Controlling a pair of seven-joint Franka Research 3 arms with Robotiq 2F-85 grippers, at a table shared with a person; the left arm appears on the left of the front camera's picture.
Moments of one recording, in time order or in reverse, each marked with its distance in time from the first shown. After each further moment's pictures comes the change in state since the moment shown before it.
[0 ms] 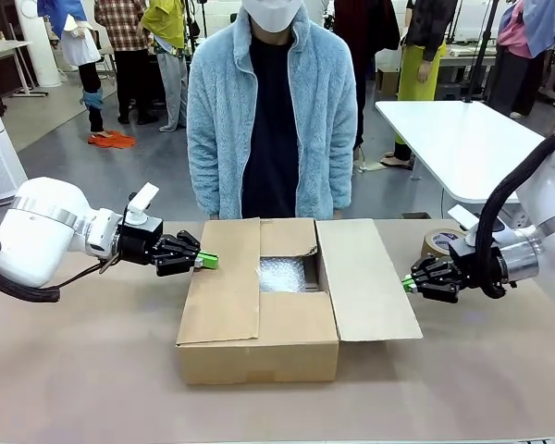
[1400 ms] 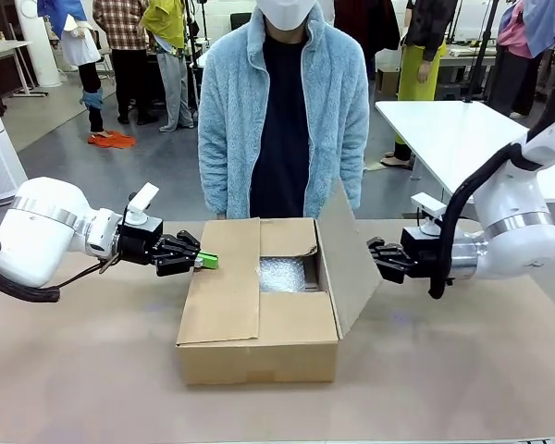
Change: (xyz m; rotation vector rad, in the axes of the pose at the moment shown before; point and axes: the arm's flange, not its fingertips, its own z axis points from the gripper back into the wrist) left arm 0.000 0.000 0.000 0.000 0.000 0.000; right arm 0.038 -0.016 -0.089 0.118 -0.368 -0.029
